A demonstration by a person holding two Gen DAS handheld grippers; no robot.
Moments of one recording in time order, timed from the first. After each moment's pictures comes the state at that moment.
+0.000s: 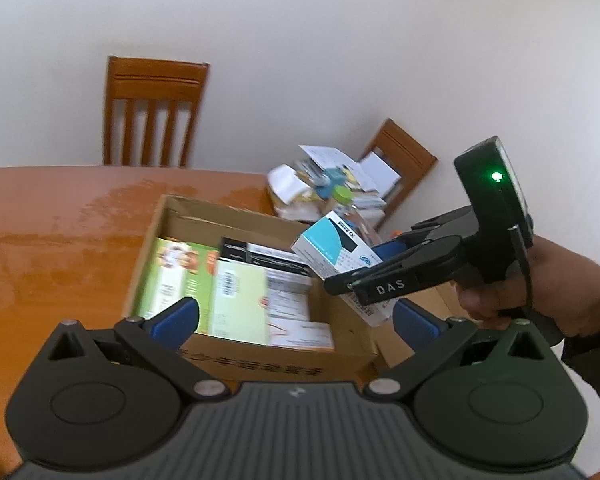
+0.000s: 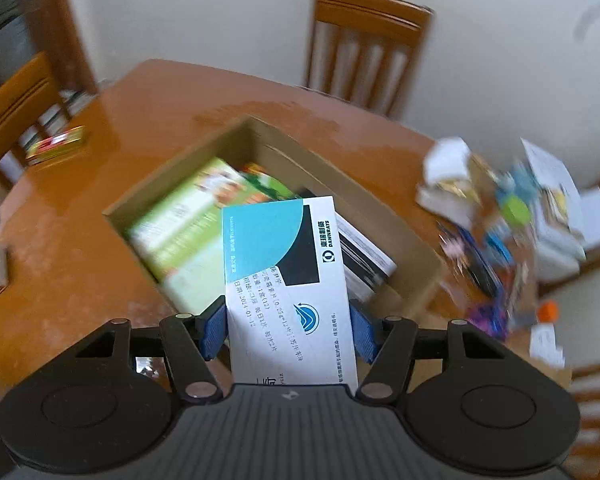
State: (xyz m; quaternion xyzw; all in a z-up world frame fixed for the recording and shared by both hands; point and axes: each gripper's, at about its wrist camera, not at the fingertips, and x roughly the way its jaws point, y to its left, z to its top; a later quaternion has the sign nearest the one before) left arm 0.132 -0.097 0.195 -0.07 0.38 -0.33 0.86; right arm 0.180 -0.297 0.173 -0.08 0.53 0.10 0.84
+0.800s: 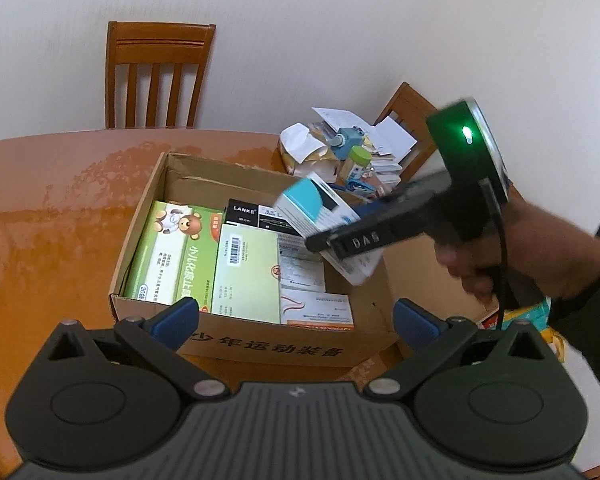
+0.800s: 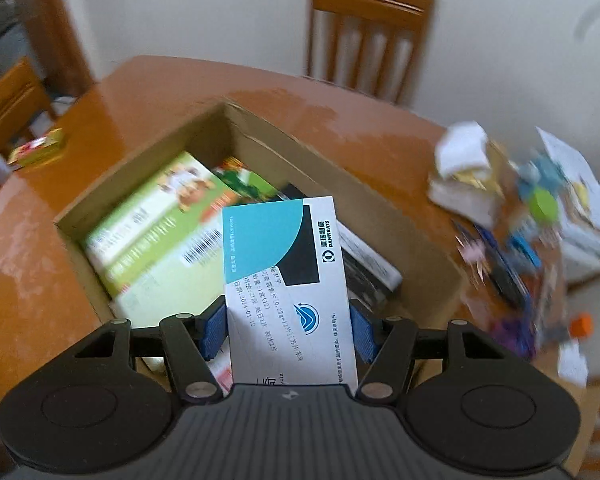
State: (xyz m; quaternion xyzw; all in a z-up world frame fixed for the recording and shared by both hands) left arm 0.144 -0.117 0.158 -0.05 0.43 -0.31 0.85; right arm 0.229 -0.308 0.120 -0.08 0.53 0.15 0.83
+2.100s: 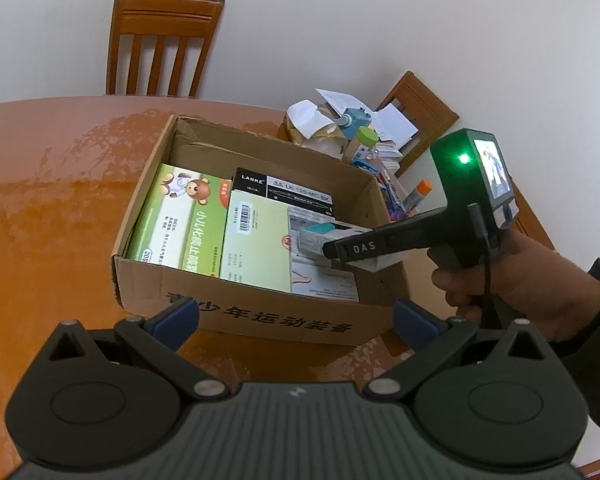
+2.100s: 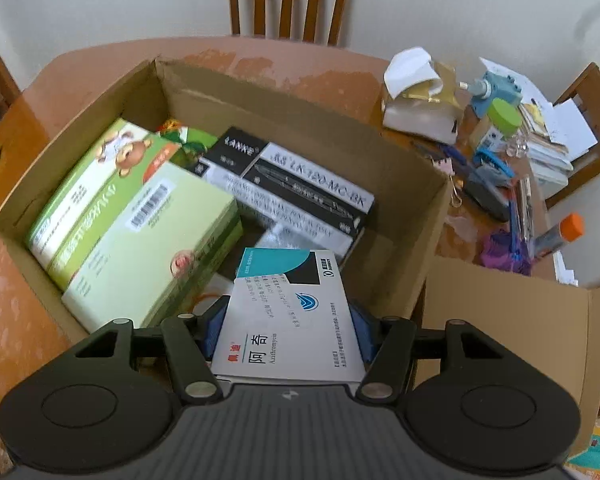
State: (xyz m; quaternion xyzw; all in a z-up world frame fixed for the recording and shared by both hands) left arm 0.146 -0.102 0.136 -0.07 0.45 -0.32 0.83; right arm 0.210 -0.311 0.075 -0.02 0.56 0.00 0.83
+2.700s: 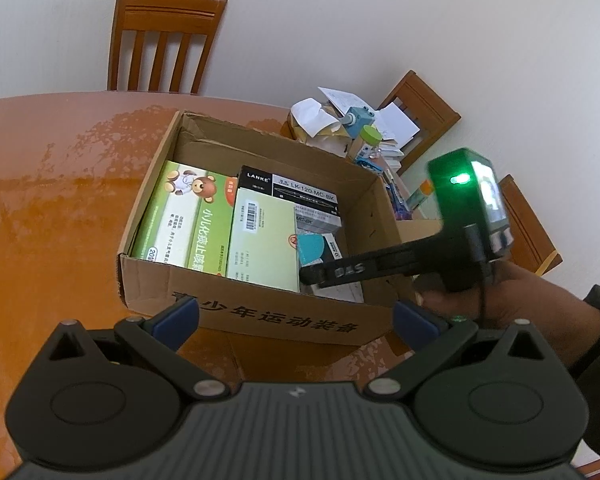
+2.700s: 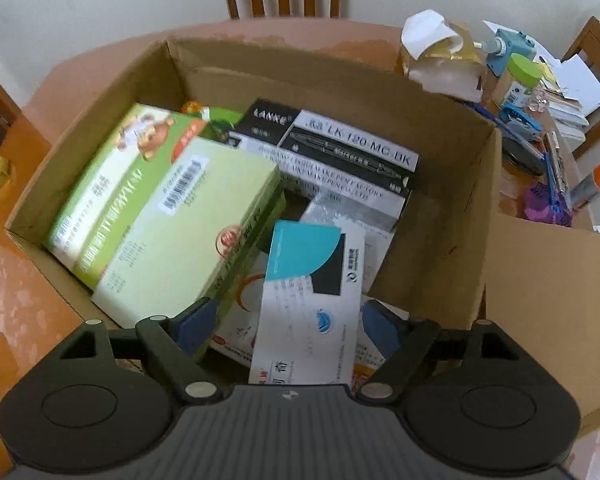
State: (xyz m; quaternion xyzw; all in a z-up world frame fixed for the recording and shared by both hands) left arm 0.151 -0.097 0.133 -0.07 0.46 -0.32 0.83; right arm 0.200 -0.302 0.063 0.06 0.57 0.01 0.82
